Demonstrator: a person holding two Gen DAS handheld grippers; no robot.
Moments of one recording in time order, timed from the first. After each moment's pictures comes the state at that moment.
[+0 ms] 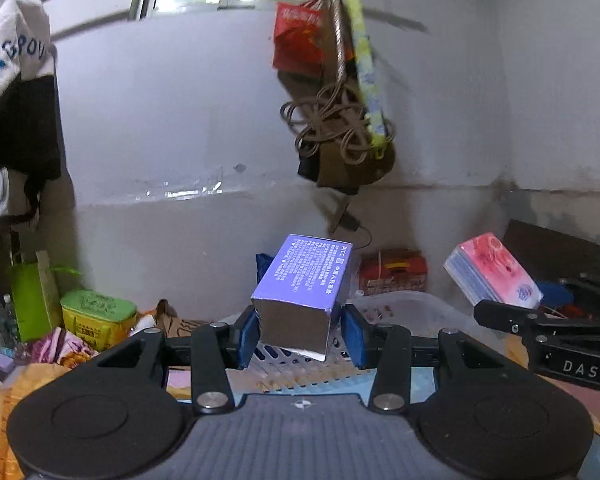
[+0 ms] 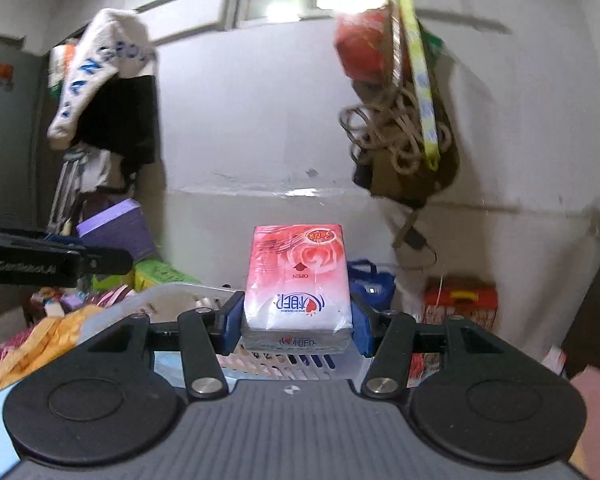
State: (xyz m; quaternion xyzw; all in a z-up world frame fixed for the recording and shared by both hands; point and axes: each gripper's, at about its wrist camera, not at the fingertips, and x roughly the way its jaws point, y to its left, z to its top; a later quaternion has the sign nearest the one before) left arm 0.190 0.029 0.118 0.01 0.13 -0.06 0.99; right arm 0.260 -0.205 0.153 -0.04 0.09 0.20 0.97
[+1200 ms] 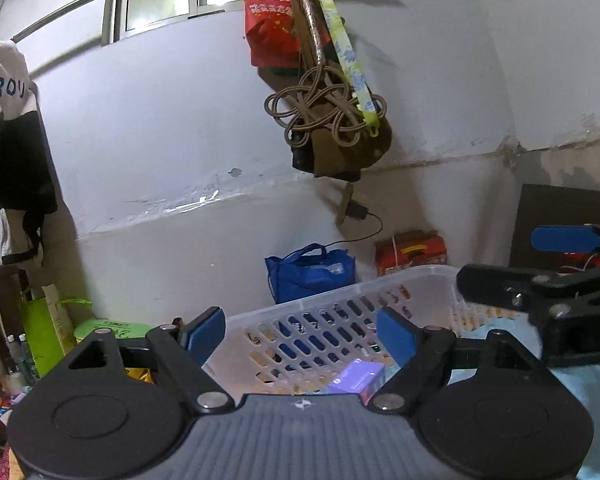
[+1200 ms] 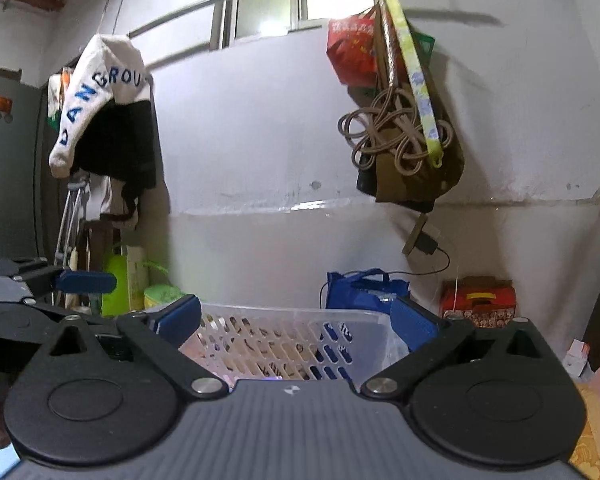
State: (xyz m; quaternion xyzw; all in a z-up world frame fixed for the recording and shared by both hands) left arm 0.202 -0.001 0.095 0.08 0.11 -0.04 0.99; right arm 0.262 -0.216 0.151 0.00 0.06 0.23 0.97
